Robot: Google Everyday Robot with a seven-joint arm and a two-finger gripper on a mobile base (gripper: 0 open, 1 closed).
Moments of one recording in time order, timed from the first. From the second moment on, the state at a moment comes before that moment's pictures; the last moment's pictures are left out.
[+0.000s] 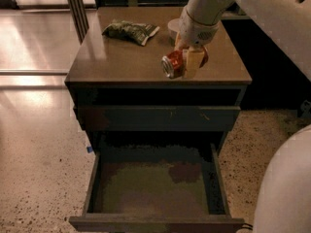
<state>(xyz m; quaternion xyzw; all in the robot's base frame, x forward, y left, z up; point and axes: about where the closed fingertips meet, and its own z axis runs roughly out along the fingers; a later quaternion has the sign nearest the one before) 0.654 -0.086 0.888 -0.78 0.61 -0.03 0.16</state>
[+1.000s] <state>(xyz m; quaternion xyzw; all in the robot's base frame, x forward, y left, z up) 0.550 -0.095 0.926 -0.75 0.64 -0.05 0.15</state>
